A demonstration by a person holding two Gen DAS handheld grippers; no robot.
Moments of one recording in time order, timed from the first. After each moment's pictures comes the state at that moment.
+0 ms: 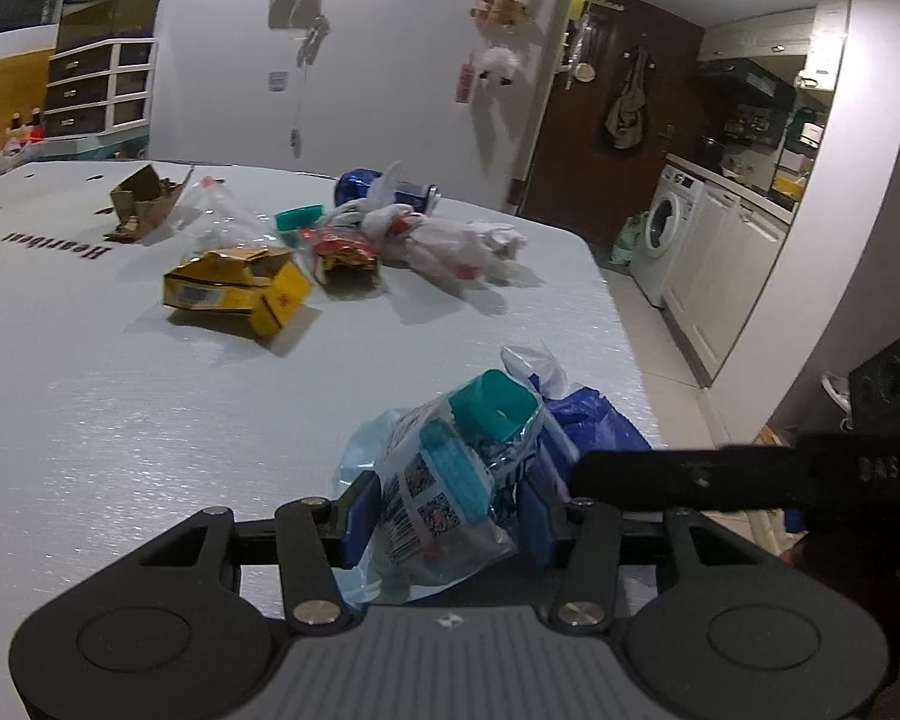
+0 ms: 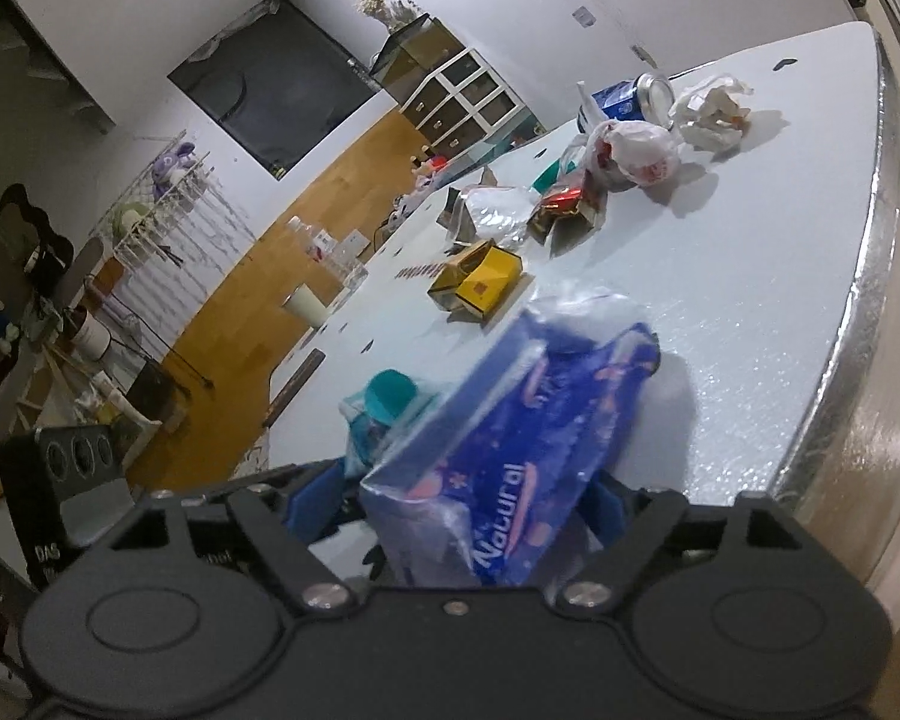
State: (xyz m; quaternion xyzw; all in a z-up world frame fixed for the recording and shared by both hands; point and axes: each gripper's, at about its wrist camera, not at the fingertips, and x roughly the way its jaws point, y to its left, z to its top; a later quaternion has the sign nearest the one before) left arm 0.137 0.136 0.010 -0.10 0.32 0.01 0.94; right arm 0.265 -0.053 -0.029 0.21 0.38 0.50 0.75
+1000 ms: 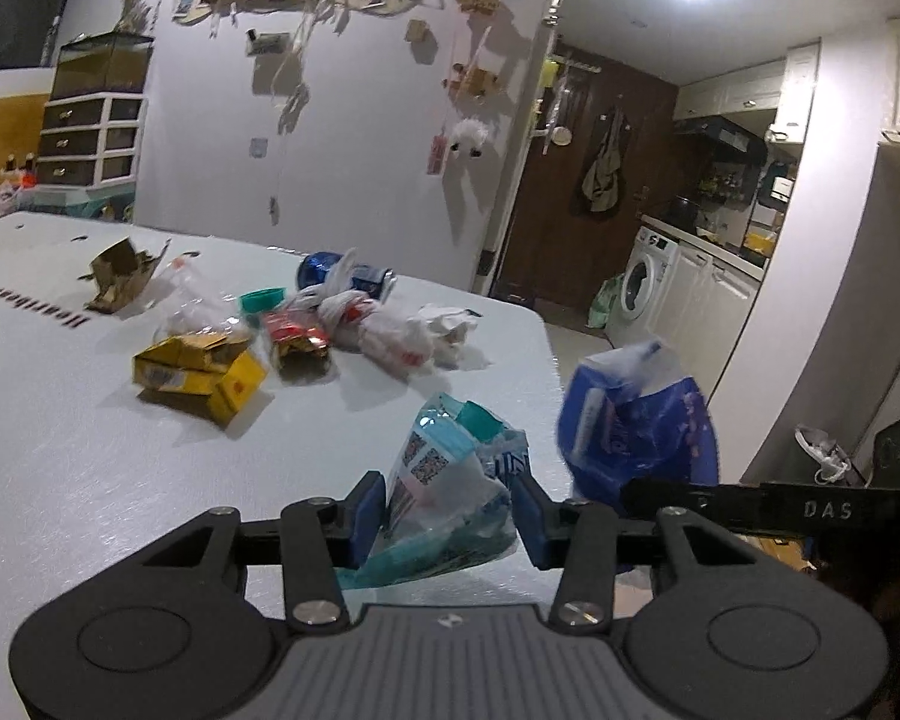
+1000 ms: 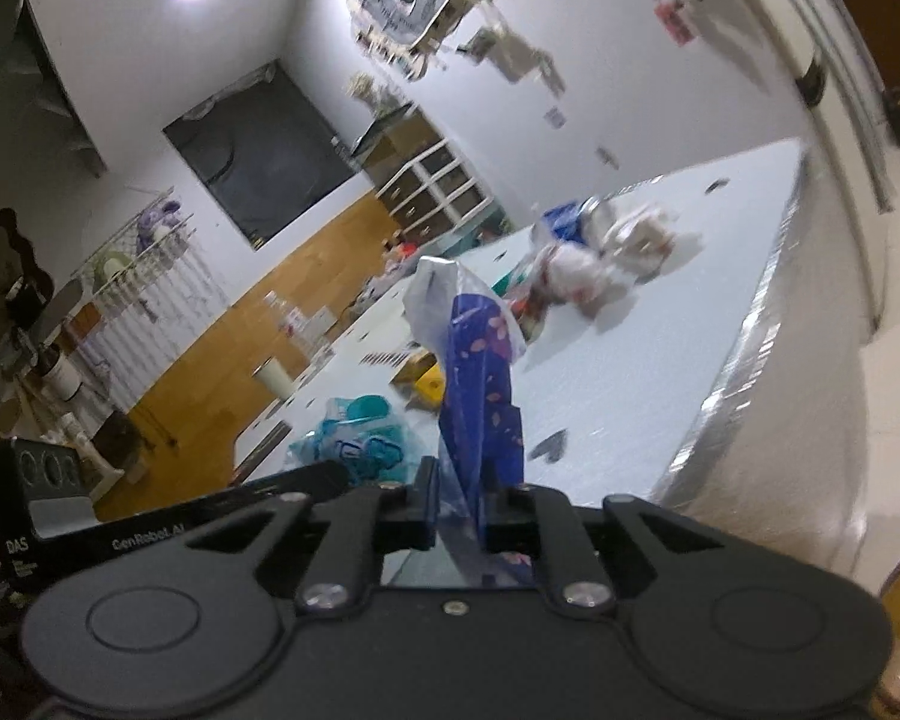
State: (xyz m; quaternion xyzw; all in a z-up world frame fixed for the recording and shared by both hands) left arm 0.132 0.108 0.041 -0.10 0.25 0.00 0.96; right arm 0.254 -0.121 -0.004 0.21 0.30 0.45 0.81
